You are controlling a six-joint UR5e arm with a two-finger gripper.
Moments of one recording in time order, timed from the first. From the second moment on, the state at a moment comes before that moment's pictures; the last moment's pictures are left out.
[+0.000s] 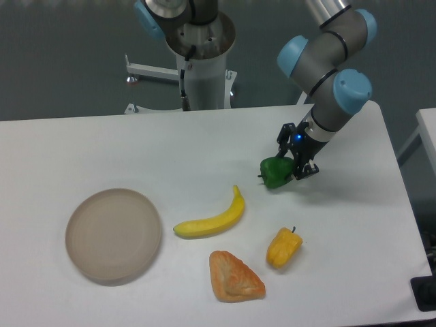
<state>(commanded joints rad) 2.55 -1.97 -1.66 -1.23 1.31 1.92</state>
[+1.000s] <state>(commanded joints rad) 2.55 -1.97 -1.63 -1.23 1.31 1.92</state>
